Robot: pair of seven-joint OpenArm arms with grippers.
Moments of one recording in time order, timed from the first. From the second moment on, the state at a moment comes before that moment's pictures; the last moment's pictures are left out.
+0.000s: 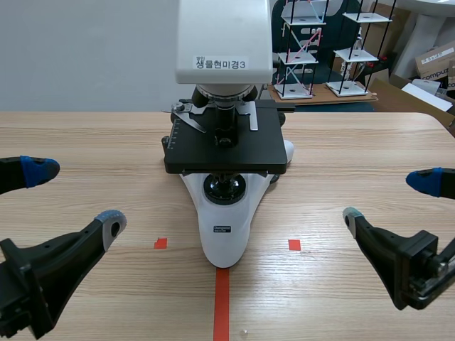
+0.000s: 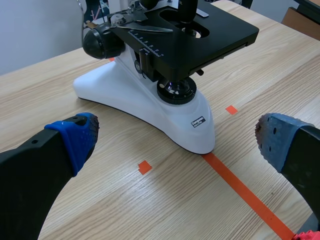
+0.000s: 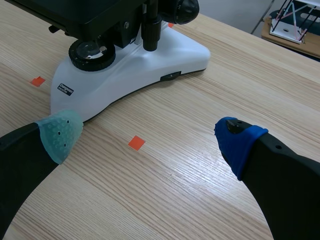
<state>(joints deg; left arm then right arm) 47.9 -32.7 -8.5 120.1 -21.6 -26.8 -9.3 -45.2 30.6 12.4 114.5 16.7 24.5 5.4</state>
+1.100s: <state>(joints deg) 4.7 -42.1 16.5 84.1 -25.0 -29.4 -14.6 -45.2 30.6 12.4 114.5 16.7 24.5 5.4</state>
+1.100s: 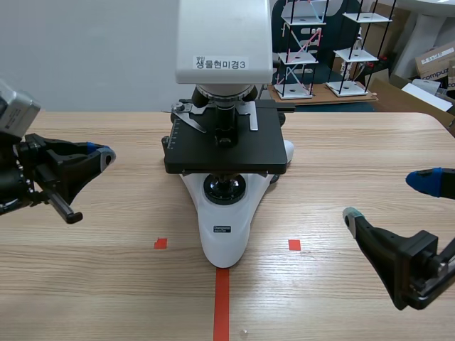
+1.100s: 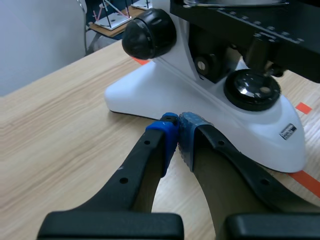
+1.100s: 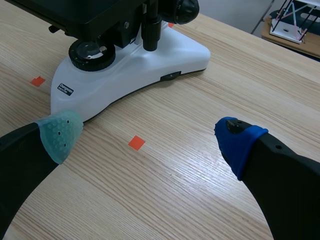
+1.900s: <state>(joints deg) -14.6 -41.0 30.1 78.7 -29.1 -30.6 -11.6 -45.2 30.6 12.4 114.5 16.7 24.5 5.4</state>
